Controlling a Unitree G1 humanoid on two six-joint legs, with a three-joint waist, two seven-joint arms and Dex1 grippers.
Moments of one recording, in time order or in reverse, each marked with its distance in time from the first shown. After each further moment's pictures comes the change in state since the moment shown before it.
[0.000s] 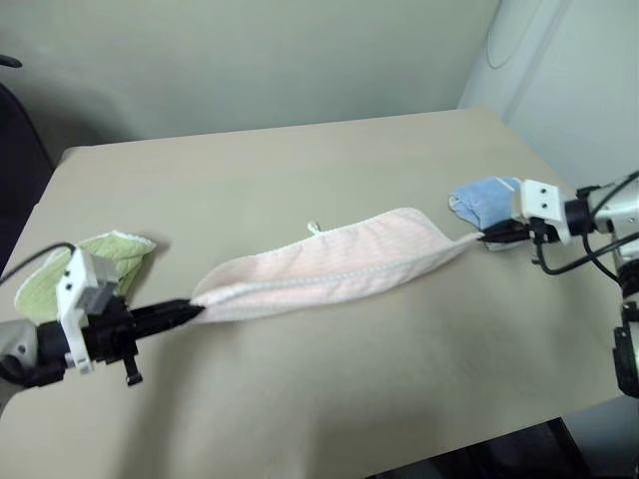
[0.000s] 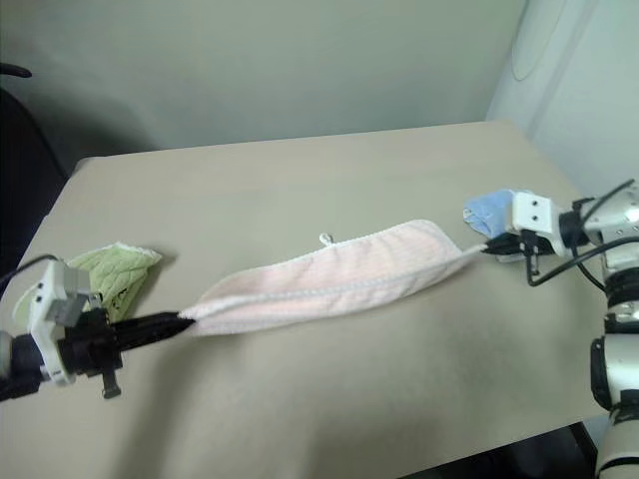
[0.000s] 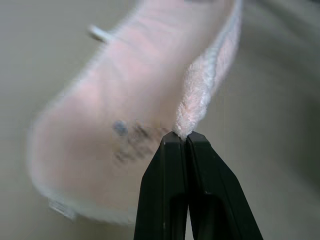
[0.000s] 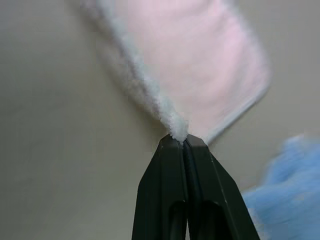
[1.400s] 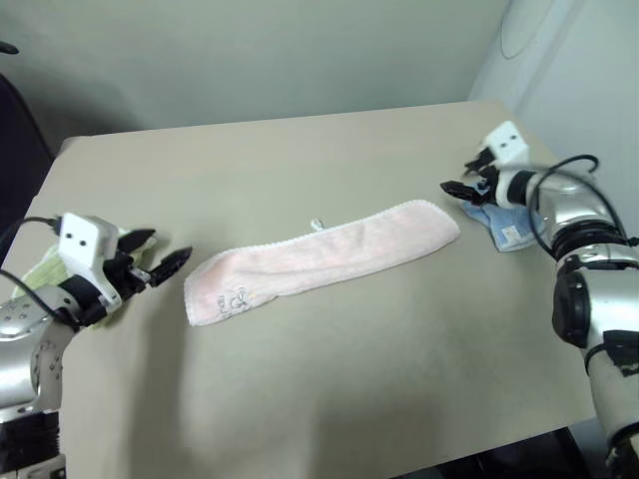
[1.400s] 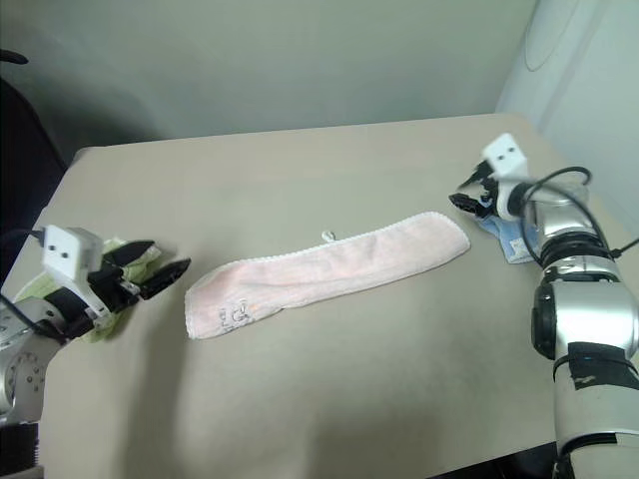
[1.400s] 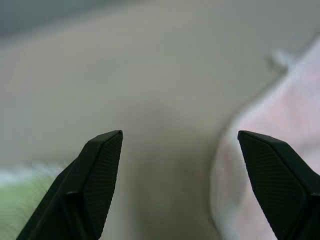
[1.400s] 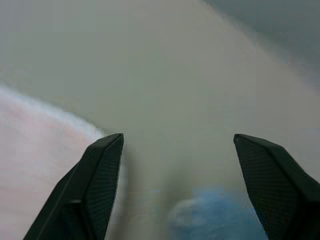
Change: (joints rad) left arm -0.241 -0.203 -0.108 0.234 0.272 -0.302 0.319; right arm -0.234 0.226 -0.274 0.346 0.099 0.593 -0.489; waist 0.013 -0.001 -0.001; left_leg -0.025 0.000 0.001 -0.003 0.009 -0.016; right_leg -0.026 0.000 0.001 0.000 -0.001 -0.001
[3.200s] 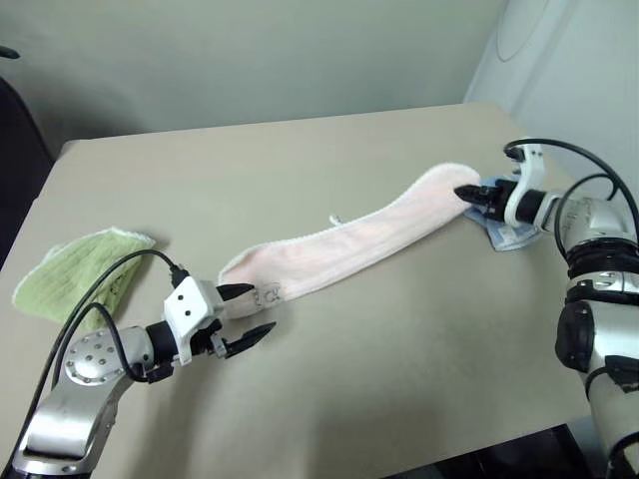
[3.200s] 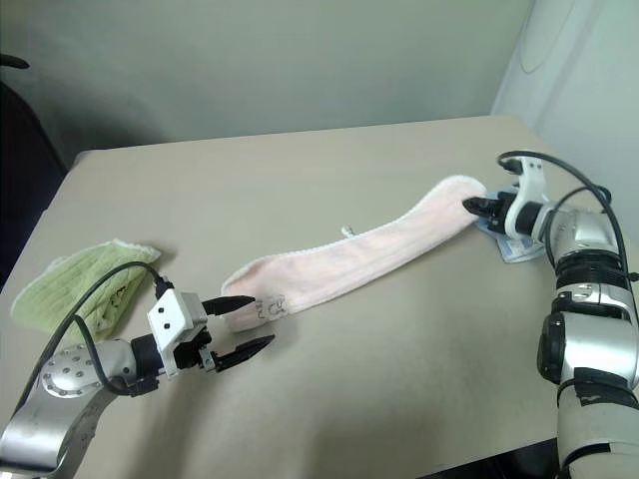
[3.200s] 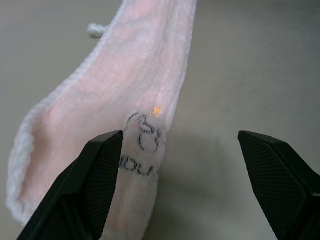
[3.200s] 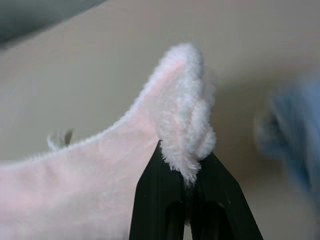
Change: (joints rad) left arm 0.216 0.025 -0.312 -0.284 0.092 -0.111 -0.119; right arm 0.200 -0.008 0.033 -0.516 0.226 0.432 -0.050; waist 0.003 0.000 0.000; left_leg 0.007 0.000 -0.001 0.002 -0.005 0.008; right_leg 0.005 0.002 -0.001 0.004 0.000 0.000
